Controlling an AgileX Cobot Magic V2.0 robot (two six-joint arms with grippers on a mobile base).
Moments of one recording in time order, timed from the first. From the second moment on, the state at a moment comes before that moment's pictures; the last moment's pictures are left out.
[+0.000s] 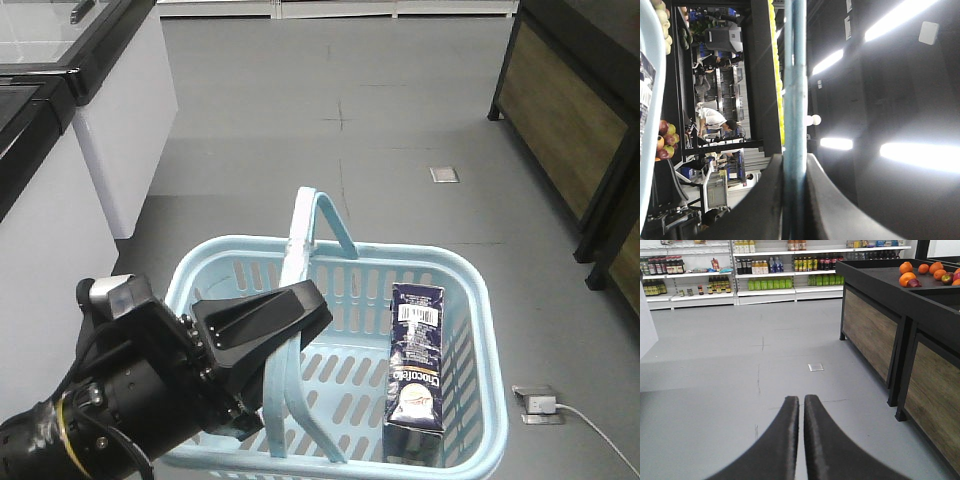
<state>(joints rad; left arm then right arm) -0.78 1.28 -0.41 0.29 -1.07 -1.85 -0.13 -0.01 0.03 0.01 0.19 0.01</state>
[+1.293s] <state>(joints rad) -0.78 1.28 -0.41 0.30 -1.07 -1.85 -0.13 -0.01 0.03 0.01 0.19 0.01</state>
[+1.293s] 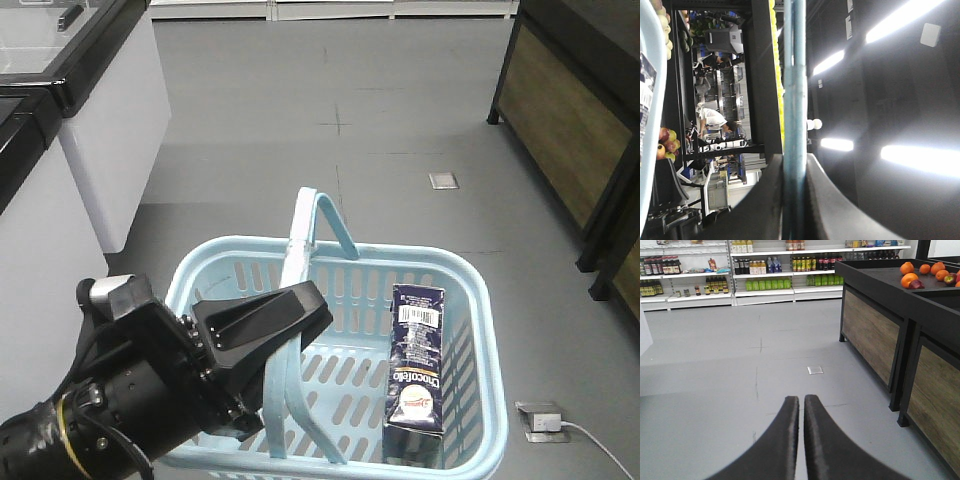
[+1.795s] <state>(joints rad) -0.78 1.28 -0.41 0.30 -1.07 -1.85 -0.13 -0.01 0.03 0.01 0.19 0.01</state>
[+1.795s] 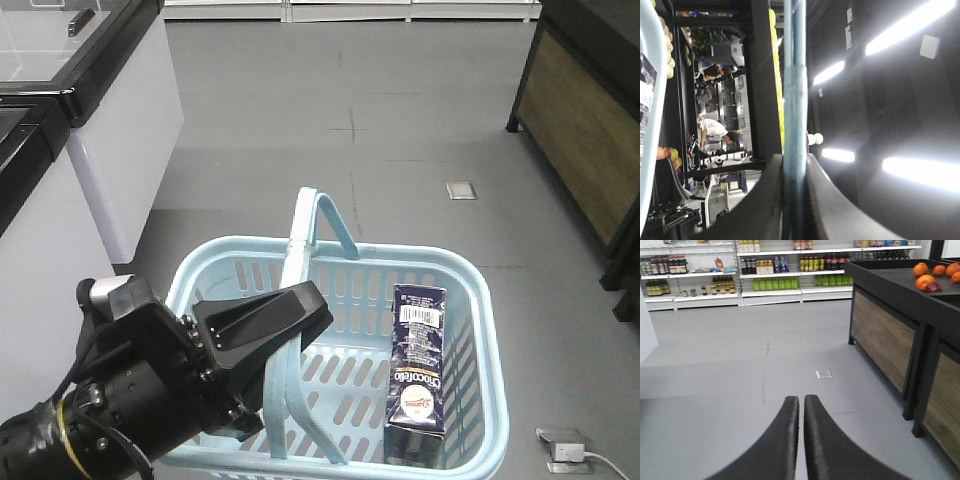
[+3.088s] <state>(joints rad) -0.78 1.28 -0.41 0.30 -1.07 -1.85 -0.13 -0.01 0.03 0.01 0.19 0.01</state>
